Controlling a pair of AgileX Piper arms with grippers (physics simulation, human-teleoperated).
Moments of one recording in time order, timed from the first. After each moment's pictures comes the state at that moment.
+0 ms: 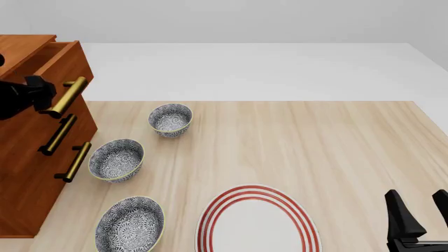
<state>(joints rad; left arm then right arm) 0.16 1.09 -0.97 0.41 -0.08 0.00 0.01 0.00 0.00 0.00</state>
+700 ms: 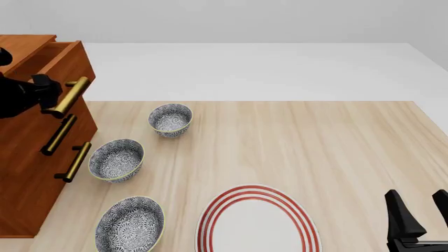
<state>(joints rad) 0.14 1.12 -0.98 0.41 -0.09 0.00 0.01 0.00 0.00 0.00</state>
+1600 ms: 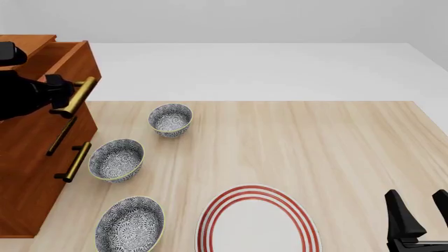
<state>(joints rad) 0.07 1.13 -0.99 0.42 -0.09 0.00 0.01 0.00 0.00 0.00</state>
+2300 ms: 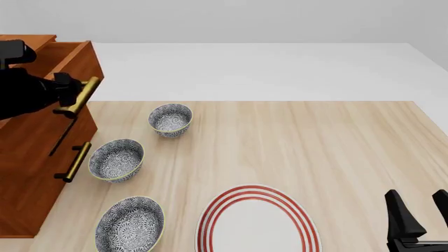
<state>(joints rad) 0.04 1.15 -1.01 0.41 -0.09 0.00 0.01 0.00 0.00 0.00</state>
